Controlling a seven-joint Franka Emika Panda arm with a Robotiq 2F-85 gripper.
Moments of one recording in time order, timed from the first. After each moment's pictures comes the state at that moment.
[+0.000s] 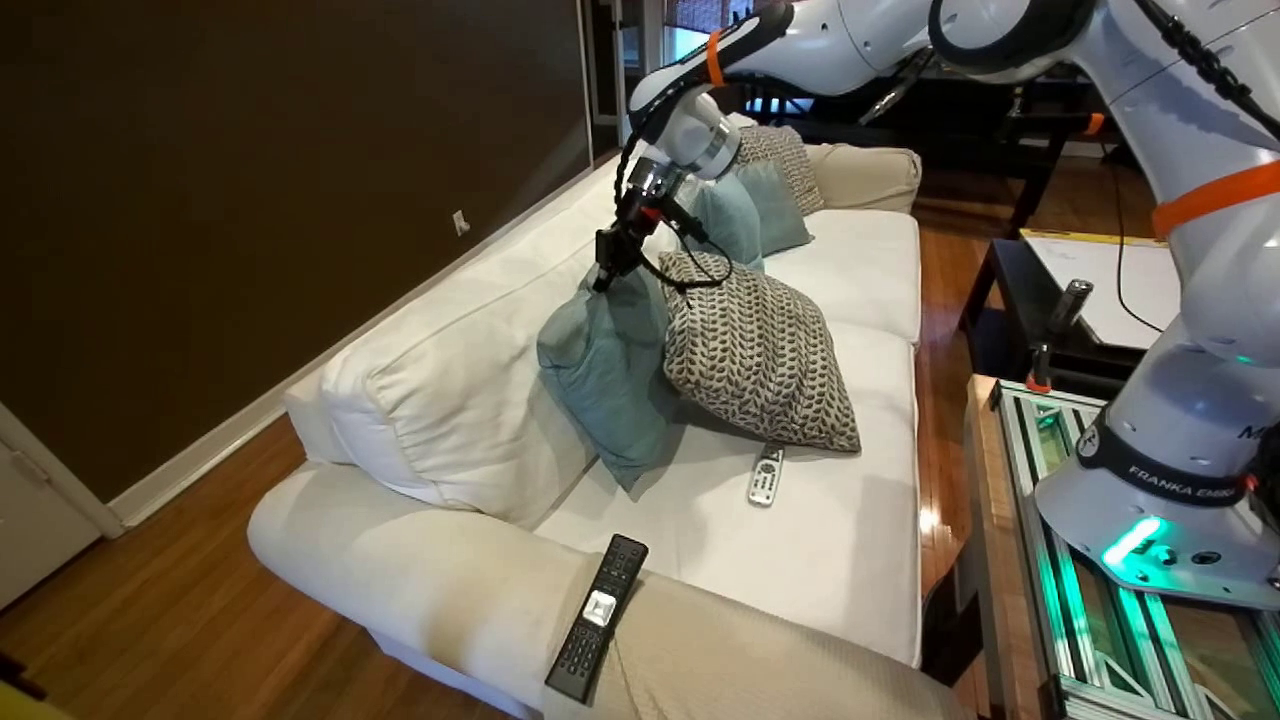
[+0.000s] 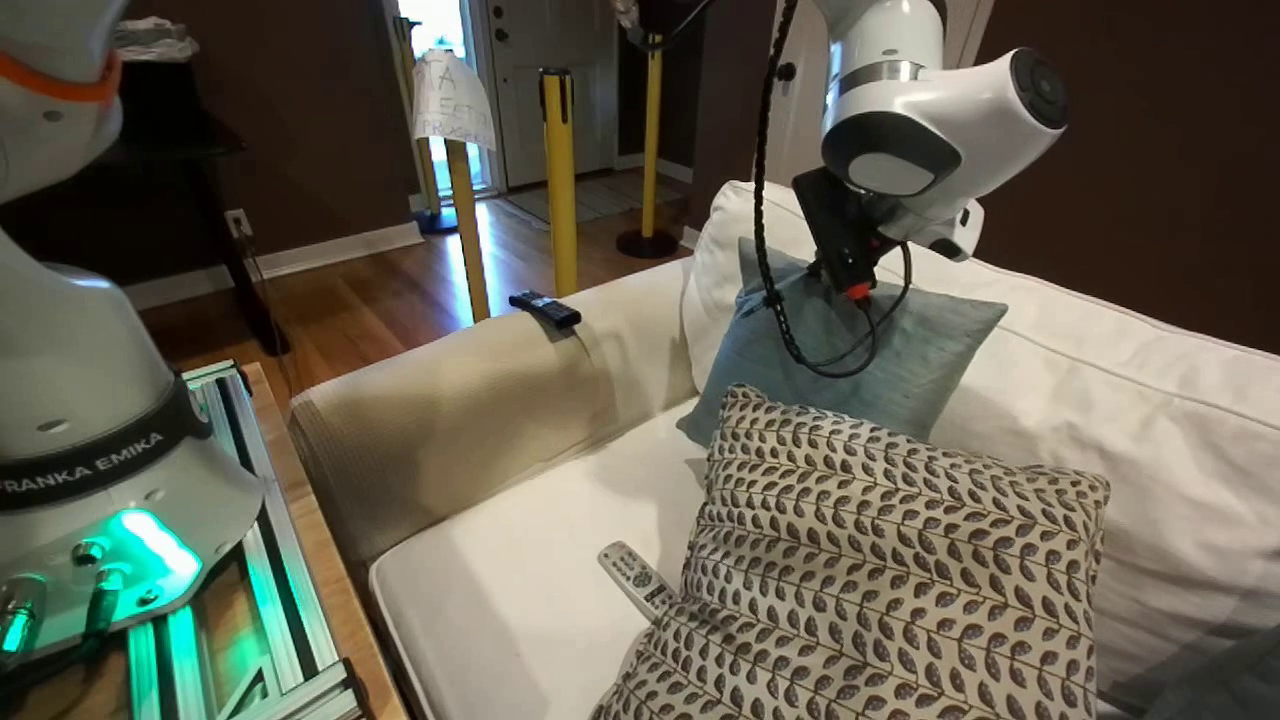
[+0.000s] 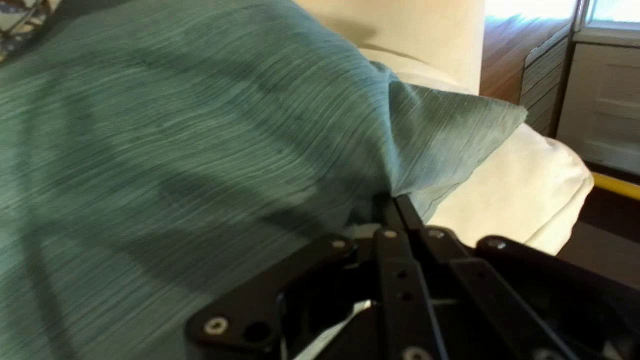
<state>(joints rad) -0.57 0.80 0.27 -1.44 0.64 2.16 -0.50</state>
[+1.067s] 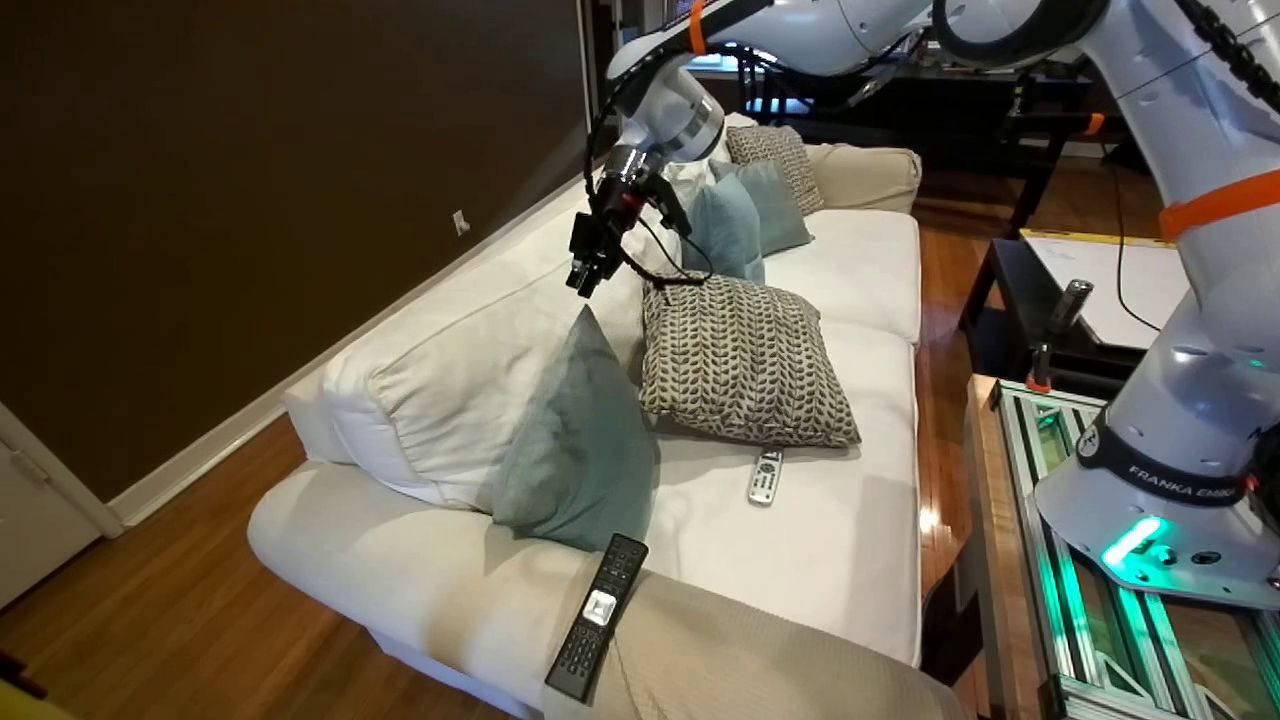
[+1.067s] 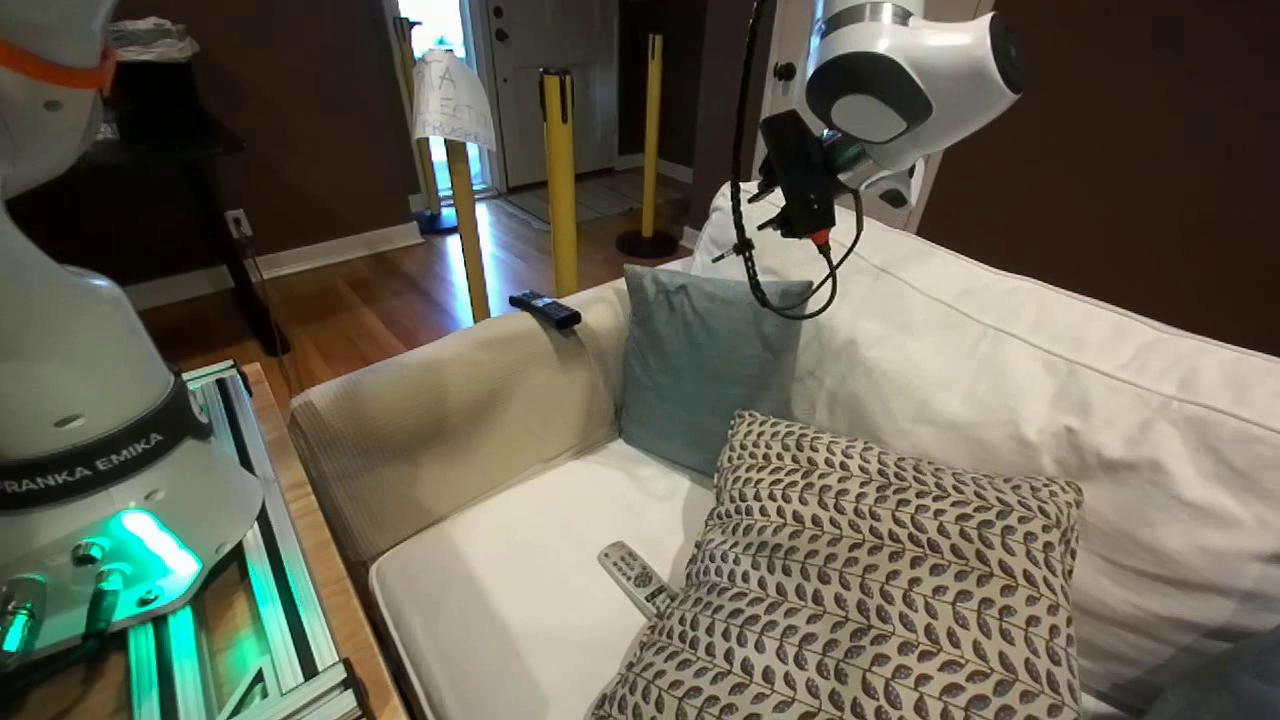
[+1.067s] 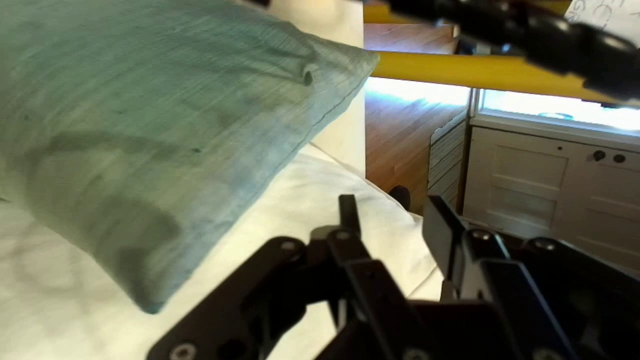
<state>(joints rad) -0.44 0.74 0.17 -1.42 0.78 1.90 -0.56</state>
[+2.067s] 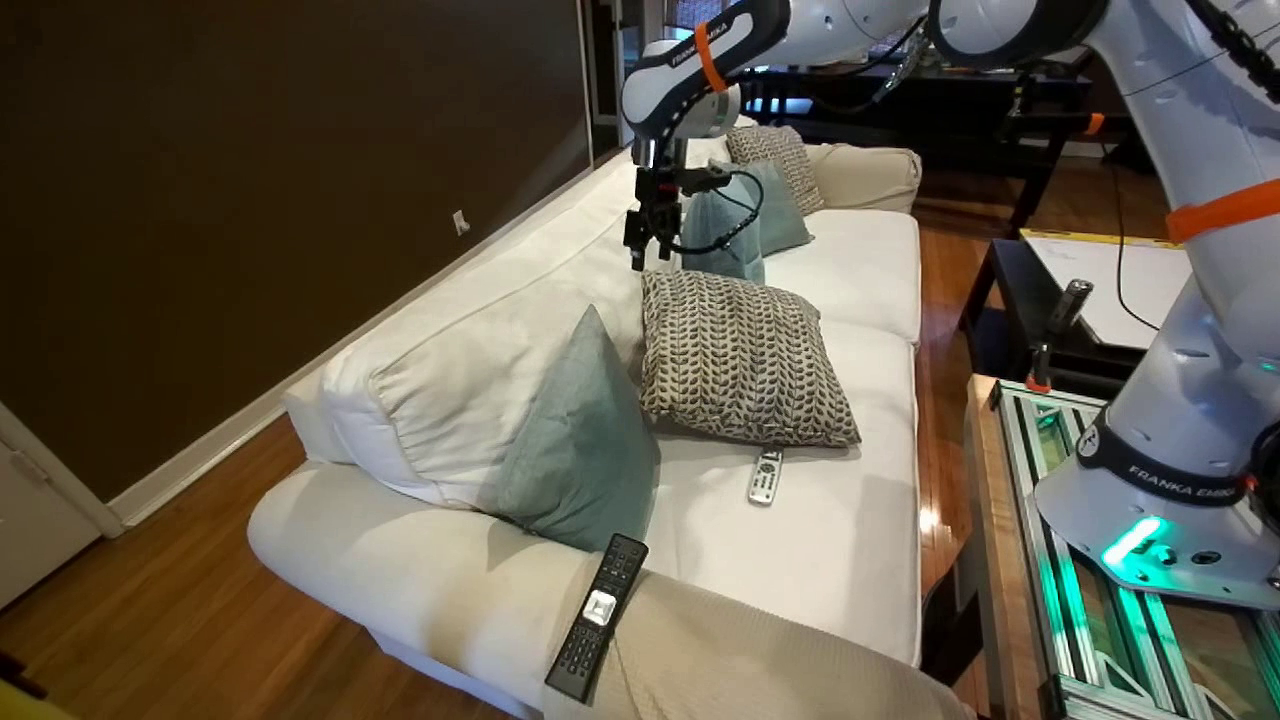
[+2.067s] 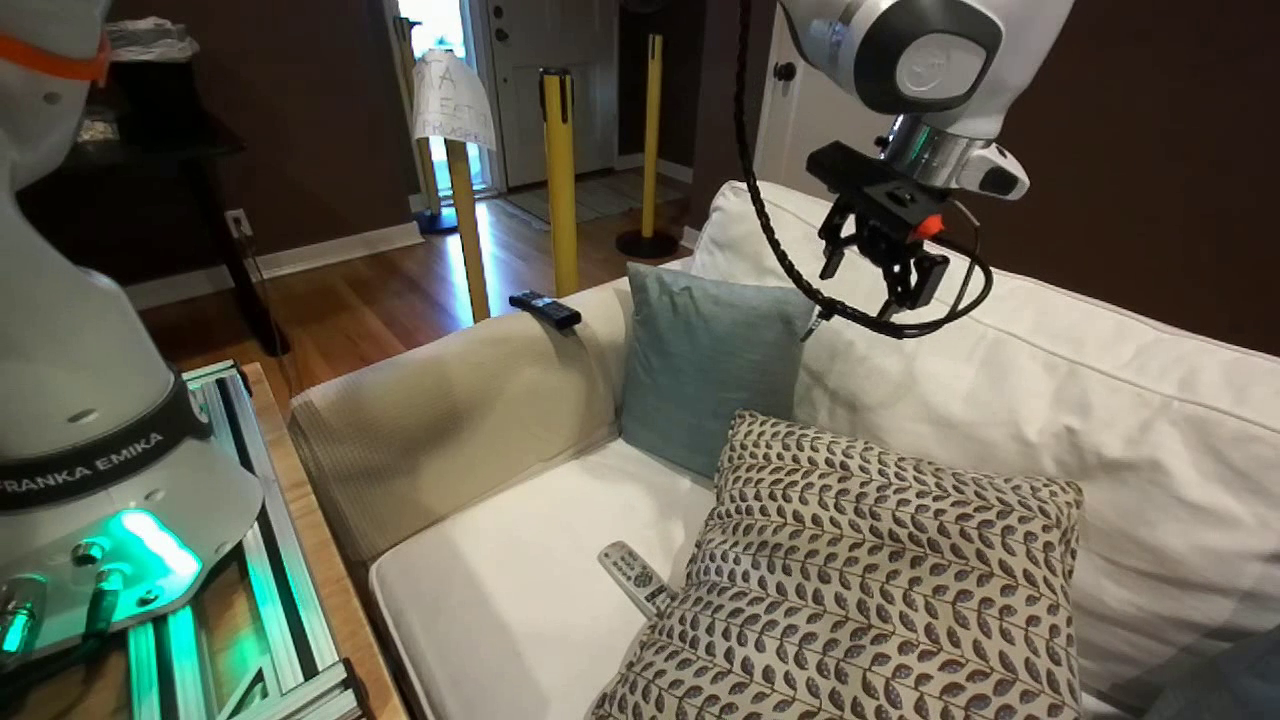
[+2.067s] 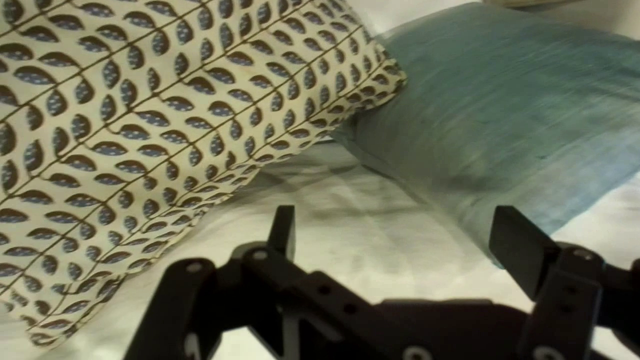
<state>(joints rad) -0.32 0.71 -0.08 -1.43 0.25 2.08 -0.35</state>
